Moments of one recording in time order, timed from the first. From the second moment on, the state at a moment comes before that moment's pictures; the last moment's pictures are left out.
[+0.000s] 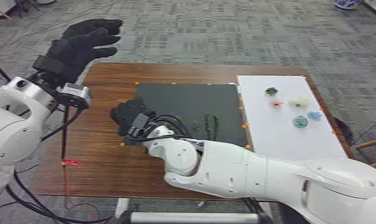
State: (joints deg) left arm 93.0 -37.7 -92.3 -117.9 48.5 -3.6 -2.7; right arm -38.8 -79.9 -1.0 -77.6 -129.9 20.5 27.7
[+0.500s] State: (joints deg) left arm 94.1 -37.9 -93.3 -118.3 48.5 -3.6 -2.7; right arm -38.8 -79.2 -0.7 -79.3 -129.9 17.8 29.5
